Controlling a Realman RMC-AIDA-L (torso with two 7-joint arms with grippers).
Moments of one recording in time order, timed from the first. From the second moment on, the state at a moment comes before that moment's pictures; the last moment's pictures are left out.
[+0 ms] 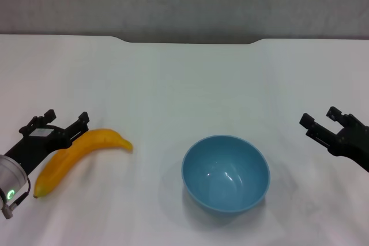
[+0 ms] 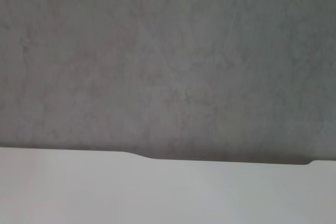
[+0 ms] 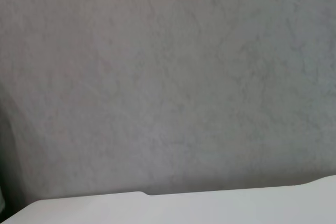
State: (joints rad) left arm -0.37 -2.03 -1.49 -0.33 0.24 -0.83 2.44; right arm 0.30 2.01 1.69 0.36 -0.60 1.12 -2.24
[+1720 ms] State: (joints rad) left arm -0.37 -2.03 -1.51 -0.32 0.24 -0.83 2.44; right arm 0.67 1.99 1.97 0.92 -2.19 1.16 -0.70
